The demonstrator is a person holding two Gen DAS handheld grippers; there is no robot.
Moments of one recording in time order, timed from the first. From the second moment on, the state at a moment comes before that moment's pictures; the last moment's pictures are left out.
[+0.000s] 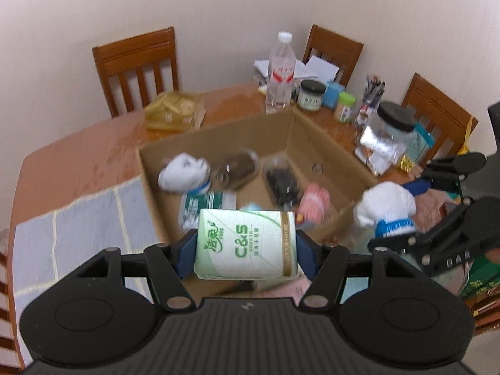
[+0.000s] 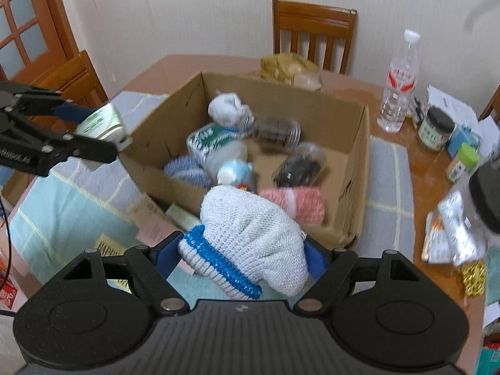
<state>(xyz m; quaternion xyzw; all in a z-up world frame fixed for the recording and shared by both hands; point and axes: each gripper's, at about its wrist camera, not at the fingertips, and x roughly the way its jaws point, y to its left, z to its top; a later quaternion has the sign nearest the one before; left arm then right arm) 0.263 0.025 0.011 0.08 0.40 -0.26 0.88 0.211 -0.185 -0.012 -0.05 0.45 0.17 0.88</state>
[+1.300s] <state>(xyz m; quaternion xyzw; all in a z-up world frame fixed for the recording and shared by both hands) 0.227 0.078 -0.013 0.09 0.40 -0.11 0.91 0.315 -0.141 0.016 -0.13 0.39 0.18 0.89</state>
